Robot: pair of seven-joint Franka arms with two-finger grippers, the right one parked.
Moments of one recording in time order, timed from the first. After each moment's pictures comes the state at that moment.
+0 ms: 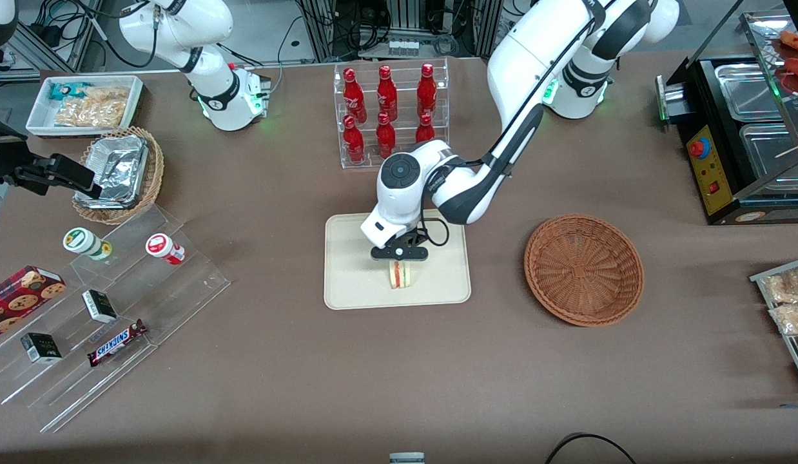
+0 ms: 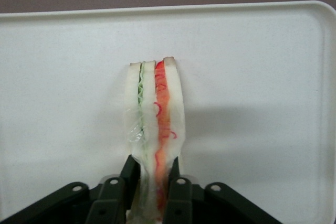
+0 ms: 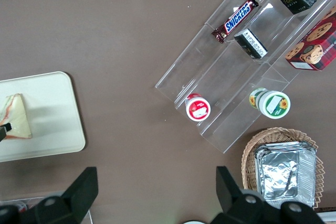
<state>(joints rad) -0.65 0.73 -0.22 -1.52 0.19 2.31 -0.92</state>
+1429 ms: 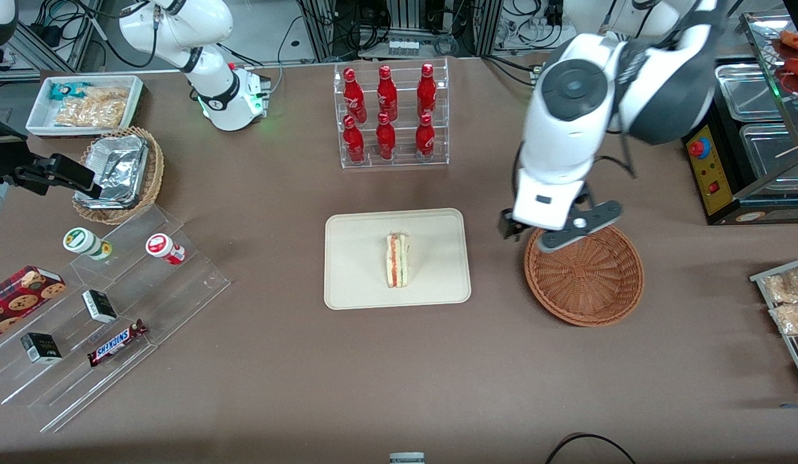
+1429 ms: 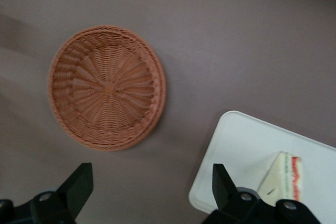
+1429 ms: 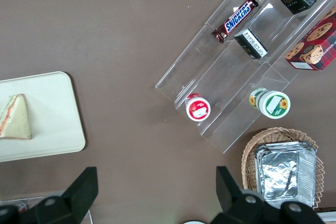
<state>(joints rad) -0.32 0.20 -0.17 -1.54 0.19 1.68 -0.91</state>
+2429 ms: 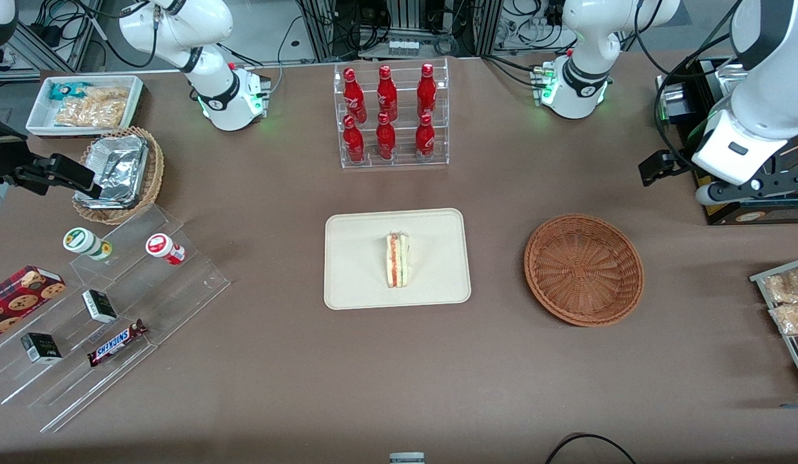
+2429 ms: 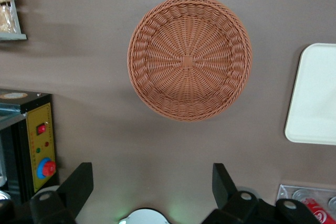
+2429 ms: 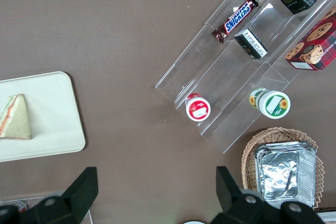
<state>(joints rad) 0.07 -0.10 -0.17 -1.77 0.03 1.56 -0.19</state>
